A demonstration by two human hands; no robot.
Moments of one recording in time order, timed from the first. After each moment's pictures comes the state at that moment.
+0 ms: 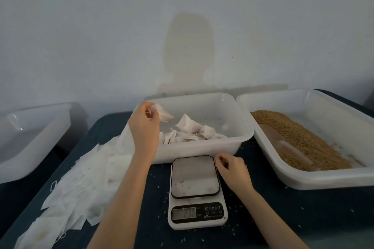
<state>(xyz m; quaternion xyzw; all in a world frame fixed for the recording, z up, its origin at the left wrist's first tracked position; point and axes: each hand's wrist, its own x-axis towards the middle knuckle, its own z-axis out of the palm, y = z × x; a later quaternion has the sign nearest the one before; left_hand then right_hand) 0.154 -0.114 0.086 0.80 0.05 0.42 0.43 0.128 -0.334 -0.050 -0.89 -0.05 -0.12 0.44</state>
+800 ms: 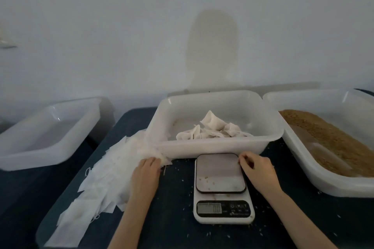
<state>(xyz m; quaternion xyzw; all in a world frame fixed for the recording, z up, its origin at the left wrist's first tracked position) 0.092 -0.016 -0.040 0.98 0.04 0.20 0.04 0.130 -0.331 -0.051 -0.90 -0.06 -0.13 0.41</state>
